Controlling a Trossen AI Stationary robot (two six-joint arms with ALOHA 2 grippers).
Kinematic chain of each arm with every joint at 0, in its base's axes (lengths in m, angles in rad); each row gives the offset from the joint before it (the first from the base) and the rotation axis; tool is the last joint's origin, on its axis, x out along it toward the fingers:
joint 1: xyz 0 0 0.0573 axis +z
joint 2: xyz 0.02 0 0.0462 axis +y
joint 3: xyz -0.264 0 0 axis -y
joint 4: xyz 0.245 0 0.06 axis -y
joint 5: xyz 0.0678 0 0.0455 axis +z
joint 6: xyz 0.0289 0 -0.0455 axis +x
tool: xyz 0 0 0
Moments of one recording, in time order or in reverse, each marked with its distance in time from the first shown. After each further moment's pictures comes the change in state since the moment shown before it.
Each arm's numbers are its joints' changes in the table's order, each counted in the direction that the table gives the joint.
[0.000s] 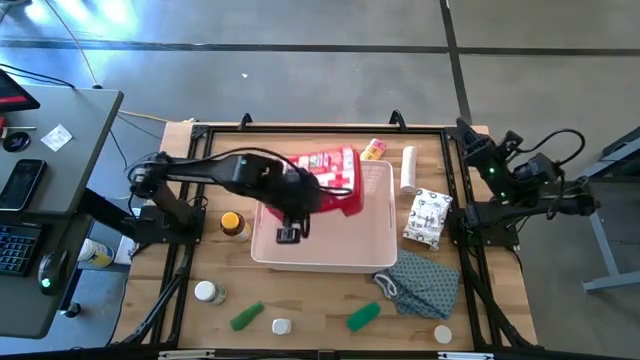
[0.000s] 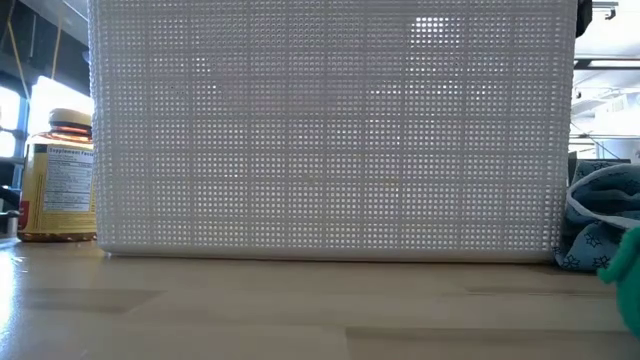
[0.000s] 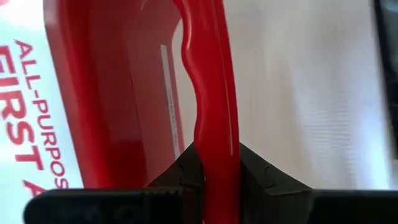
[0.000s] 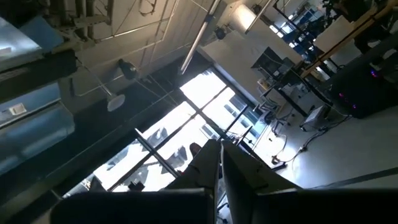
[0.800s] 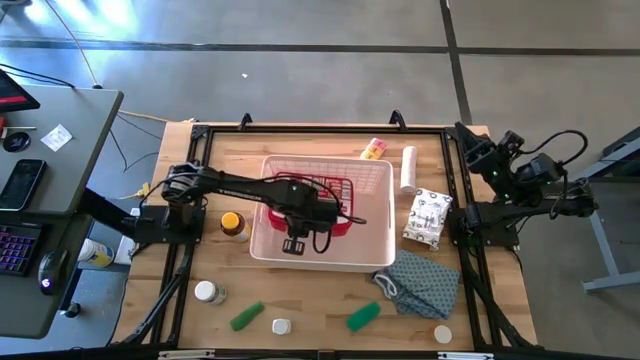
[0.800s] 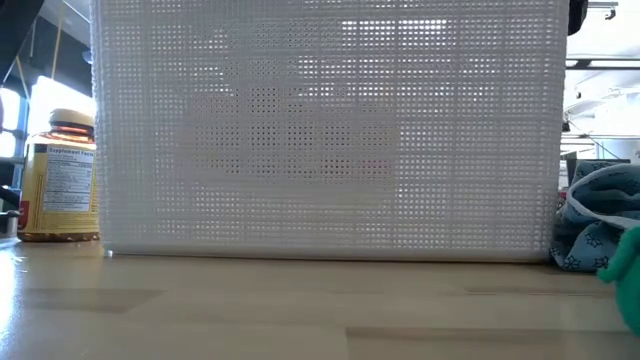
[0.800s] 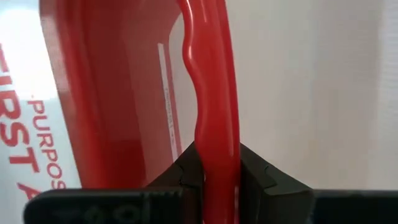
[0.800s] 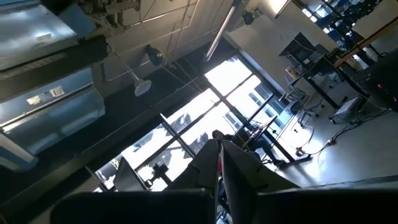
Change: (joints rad) left arm 0.026 0.220 -0.164 -0.013 0.000 0.105; right arm 0.000 -0.039 0.000 -0.066 0.136 0.026
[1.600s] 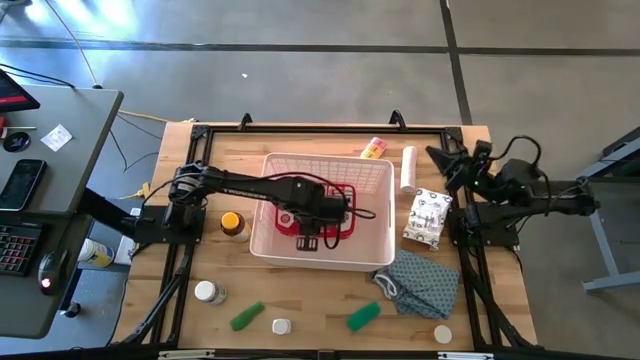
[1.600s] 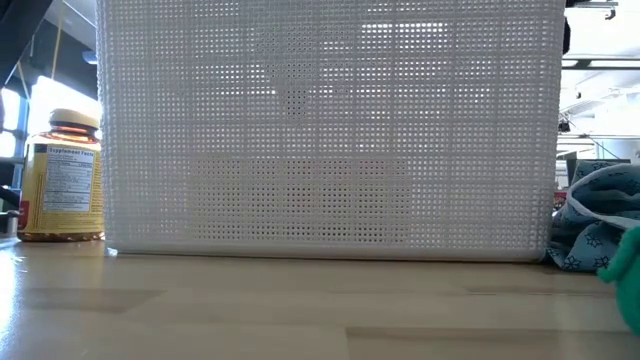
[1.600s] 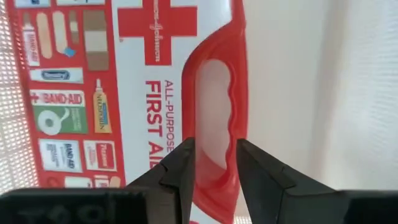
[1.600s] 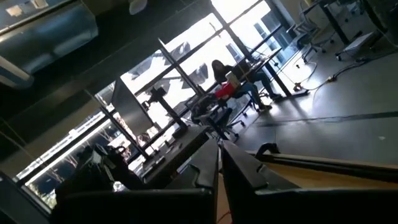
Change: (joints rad) left arm 0.001 0.050 0.147 -0.009 0.051 -0.095; right arm 0.000 0.055 0.000 -0.335 0.170 0.217
